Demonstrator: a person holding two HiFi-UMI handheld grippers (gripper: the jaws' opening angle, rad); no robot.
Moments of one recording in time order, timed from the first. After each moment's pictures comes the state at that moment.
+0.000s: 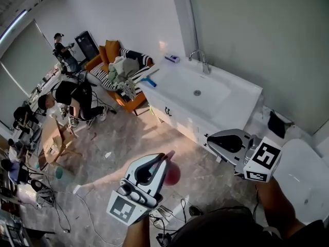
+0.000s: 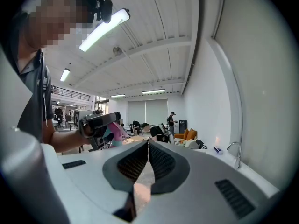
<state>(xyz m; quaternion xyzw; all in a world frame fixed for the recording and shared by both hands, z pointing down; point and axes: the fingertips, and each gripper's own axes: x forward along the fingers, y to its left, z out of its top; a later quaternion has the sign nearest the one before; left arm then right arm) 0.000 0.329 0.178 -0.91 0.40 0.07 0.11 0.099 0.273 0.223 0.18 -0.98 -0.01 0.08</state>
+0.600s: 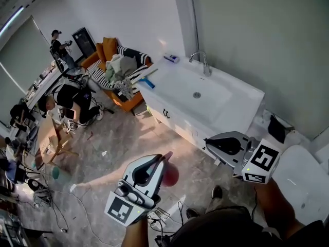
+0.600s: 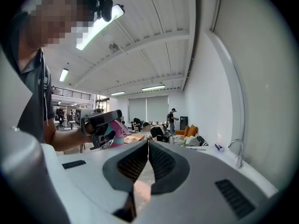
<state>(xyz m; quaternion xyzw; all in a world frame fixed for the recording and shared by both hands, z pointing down) -0.012 0.274 0.186 -0.91 0.40 0.08 0.10 0.090 0.221 0.236 0.17 -0.98 0.01 0.09</state>
